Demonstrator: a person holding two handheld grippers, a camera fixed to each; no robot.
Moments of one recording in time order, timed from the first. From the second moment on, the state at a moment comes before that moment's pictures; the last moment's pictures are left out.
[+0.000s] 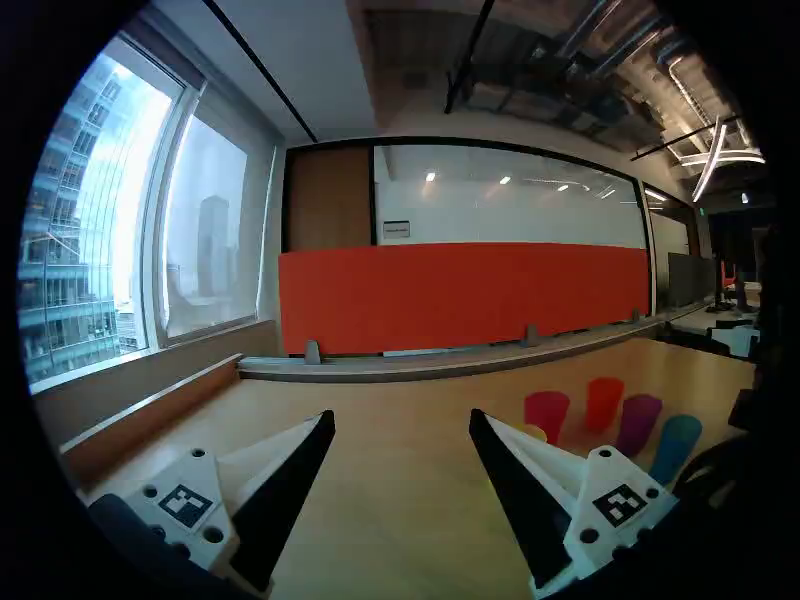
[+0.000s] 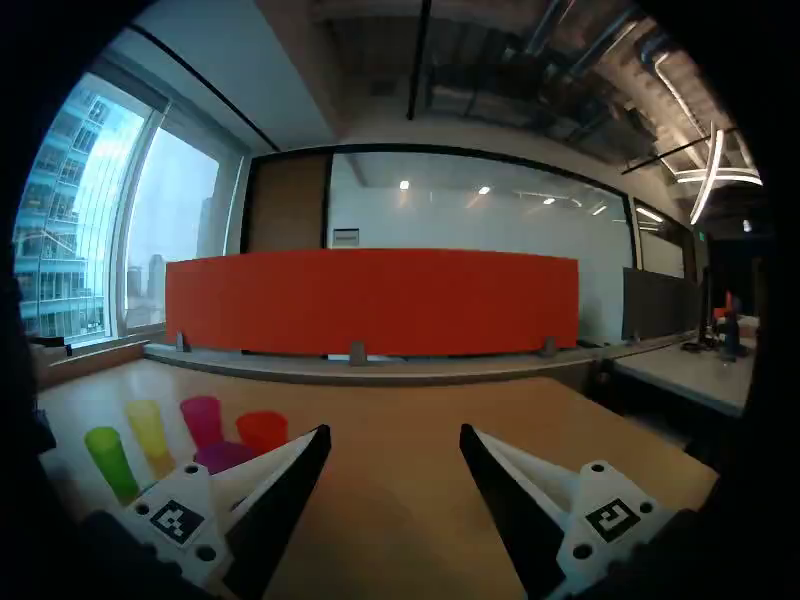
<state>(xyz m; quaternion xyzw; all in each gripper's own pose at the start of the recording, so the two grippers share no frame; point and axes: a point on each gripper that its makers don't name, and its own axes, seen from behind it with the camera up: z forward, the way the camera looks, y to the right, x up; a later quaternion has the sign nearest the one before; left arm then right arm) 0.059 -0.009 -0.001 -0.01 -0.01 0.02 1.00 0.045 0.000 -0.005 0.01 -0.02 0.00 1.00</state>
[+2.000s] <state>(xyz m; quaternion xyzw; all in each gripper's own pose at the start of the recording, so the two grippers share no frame) 0.226 0.040 0.011 -0.21 -0.02 0.01 0.98 0.235 -0.100 -0.019 0.27 0.00 -0.03 0.96</state>
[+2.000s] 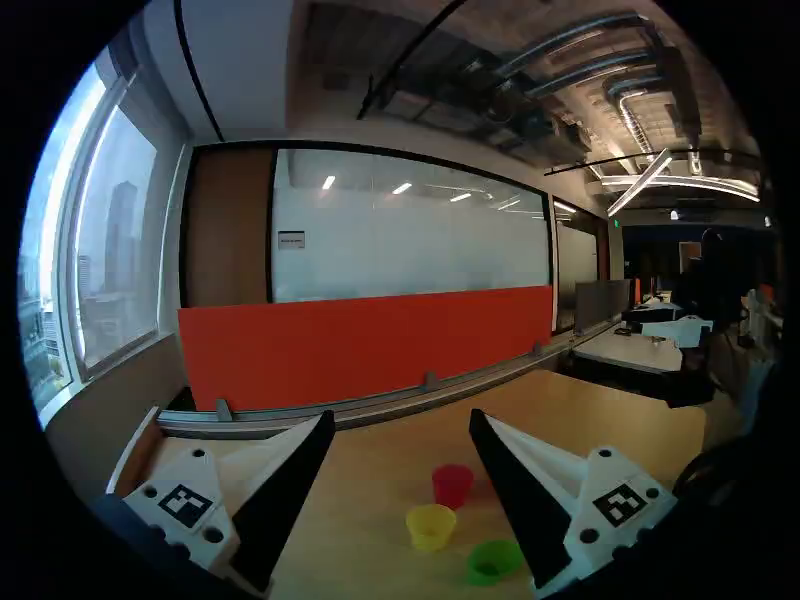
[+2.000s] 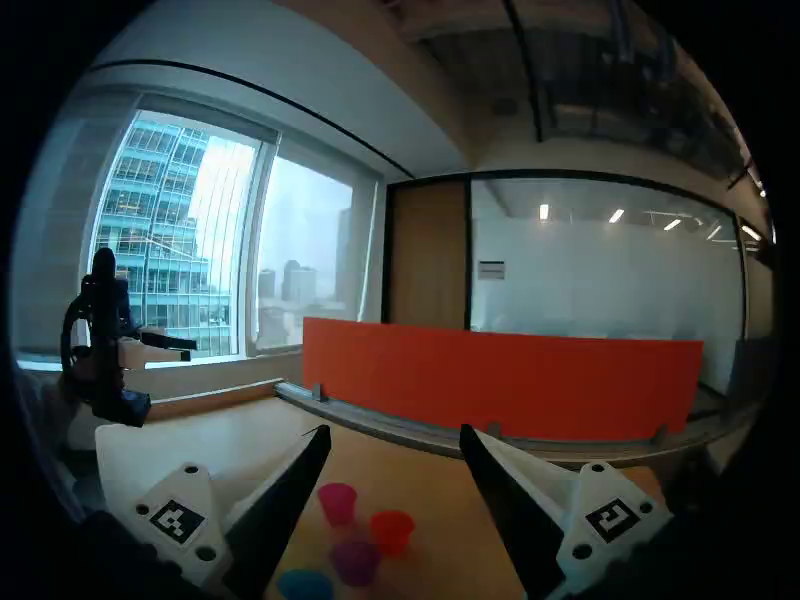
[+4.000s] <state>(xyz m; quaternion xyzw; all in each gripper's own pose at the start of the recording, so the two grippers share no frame) 0.063 0.110 -0.017 -0.37 -0.16 0.10 0.91 0.079 -0.126 -0.064 0.42 -0.17 -0.12 0.88</state>
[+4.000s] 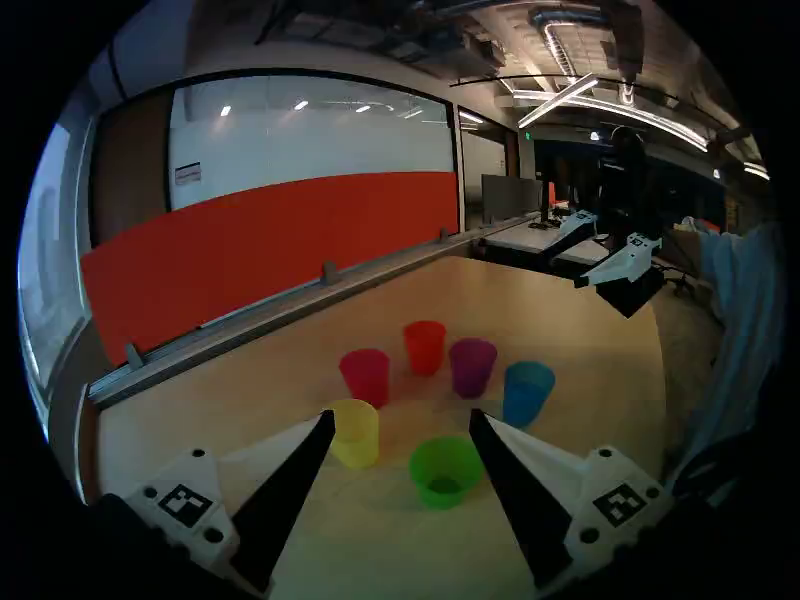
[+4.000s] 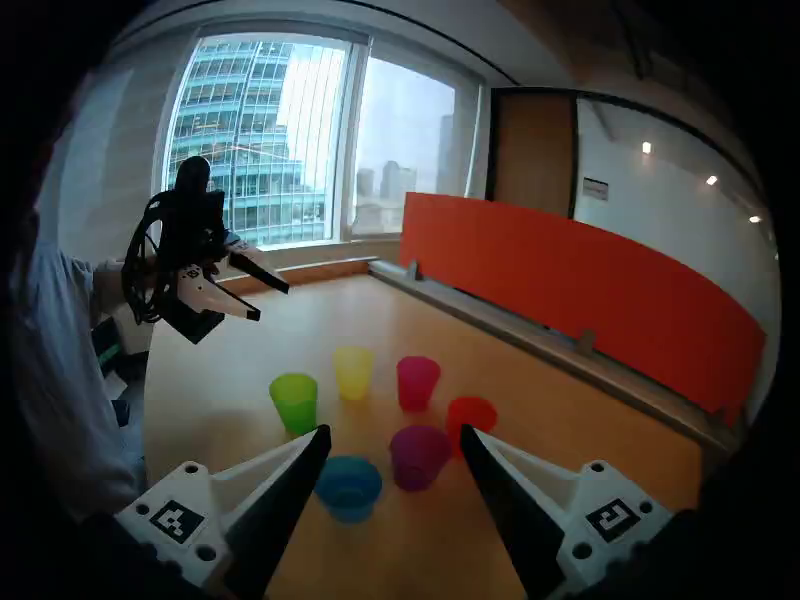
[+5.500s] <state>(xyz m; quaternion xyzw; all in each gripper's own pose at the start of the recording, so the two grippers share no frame) -0.065 0.137 -0.037 -0.44 -0.30 0.15 0.84 -0.069 -0.149 -0.083 0.46 -0.27 -0.18 0.83</state>
